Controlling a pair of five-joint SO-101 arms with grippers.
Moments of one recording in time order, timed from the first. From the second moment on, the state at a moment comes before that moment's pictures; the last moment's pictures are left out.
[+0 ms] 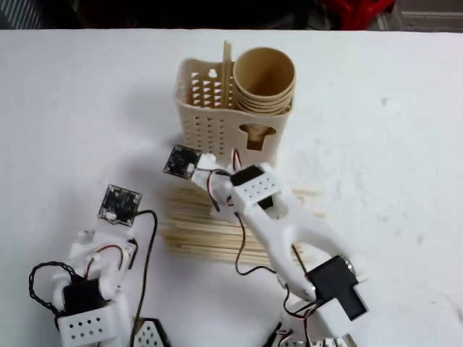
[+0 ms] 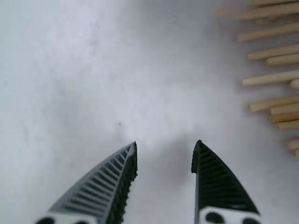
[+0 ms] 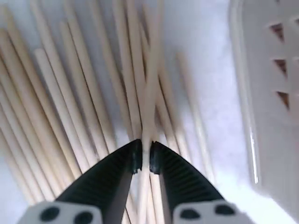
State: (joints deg) left arm -20.5 -103.8 97.1 73.1 -30.5; right arm -32.5 -0.6 34.3 48.7 42.4
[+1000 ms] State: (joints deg) left arm -20.5 -103.8 97.1 73.1 -30.5; right arm -33.4 -22.9 2.4 29.5 12.3
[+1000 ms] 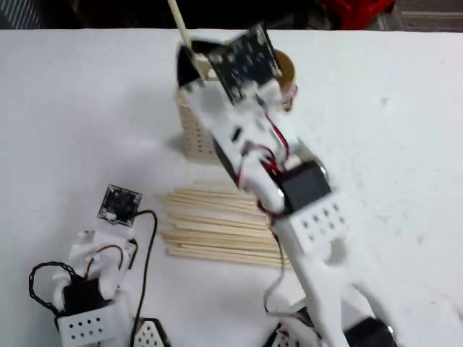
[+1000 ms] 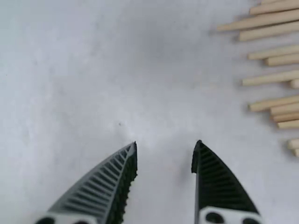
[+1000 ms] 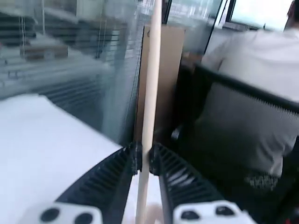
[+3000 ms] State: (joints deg) left arm -20.5 -103.8 97.1 73.1 -30.5; right arm -36.6 -10.3 36.0 57.8 41.5
